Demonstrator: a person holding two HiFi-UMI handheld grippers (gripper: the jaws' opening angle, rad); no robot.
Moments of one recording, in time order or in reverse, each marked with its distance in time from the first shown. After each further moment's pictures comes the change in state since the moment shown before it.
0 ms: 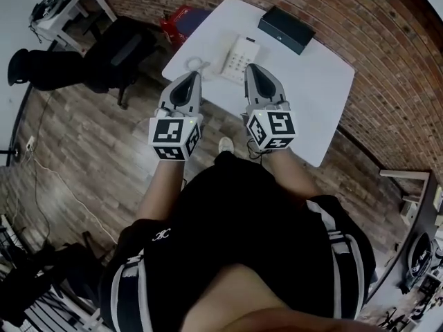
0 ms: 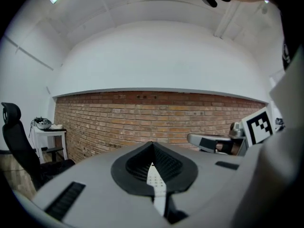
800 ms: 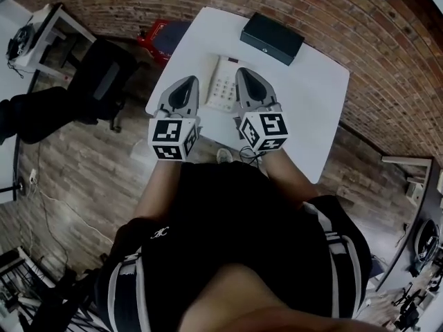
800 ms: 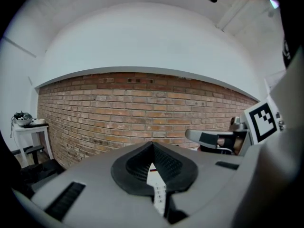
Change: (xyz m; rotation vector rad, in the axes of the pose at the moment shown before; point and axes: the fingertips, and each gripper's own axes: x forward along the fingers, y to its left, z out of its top) left arm 0.168 0.020 -0.013 0.025 0.127 -0.133; right arm 0.105 -0.100 -0.020 0.090 0.055 -0.097
